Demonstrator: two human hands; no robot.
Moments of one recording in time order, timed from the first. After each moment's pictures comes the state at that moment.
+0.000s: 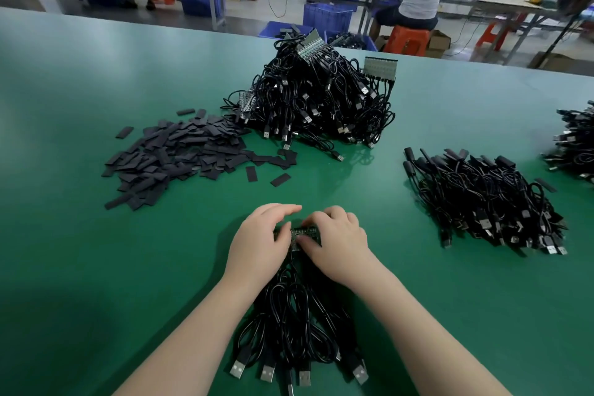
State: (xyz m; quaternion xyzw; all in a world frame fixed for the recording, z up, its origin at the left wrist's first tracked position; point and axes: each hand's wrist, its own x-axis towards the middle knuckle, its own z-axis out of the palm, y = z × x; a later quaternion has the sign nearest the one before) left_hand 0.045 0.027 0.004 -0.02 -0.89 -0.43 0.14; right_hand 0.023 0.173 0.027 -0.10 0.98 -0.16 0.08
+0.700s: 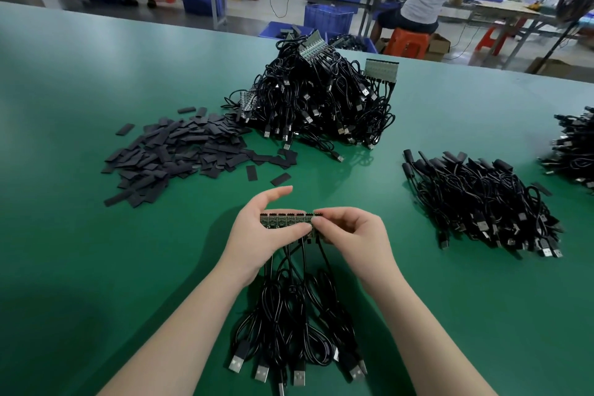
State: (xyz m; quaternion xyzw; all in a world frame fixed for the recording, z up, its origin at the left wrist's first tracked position) left_hand 0.044 0.021 0.014 0.03 -0.73 -0.68 0.06; right_hand 0.036 0.191 0.036 -0.03 0.77 -0.64 0.01
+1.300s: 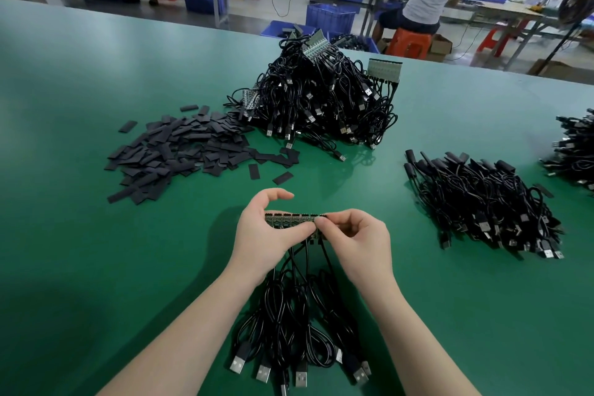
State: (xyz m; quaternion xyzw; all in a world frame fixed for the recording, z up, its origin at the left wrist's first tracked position) left_hand 0.047 0.031 0.016 0.07 -0.75 -0.65 0.11; right_hand 0.043 0.185 0.028 0.01 0.80 -0.60 -0.07
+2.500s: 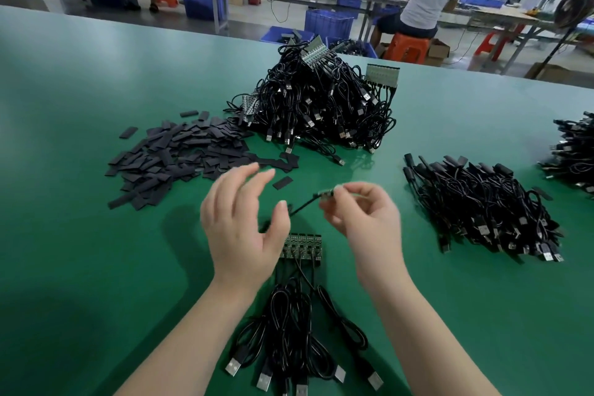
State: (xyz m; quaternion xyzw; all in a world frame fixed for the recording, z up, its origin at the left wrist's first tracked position) left_hand 0.056 0.022 0.032 -0.02 -0.82 -0.34 0.46; right_hand 0.045 0.172 0.079 0.07 0.66 -0.75 -0.06
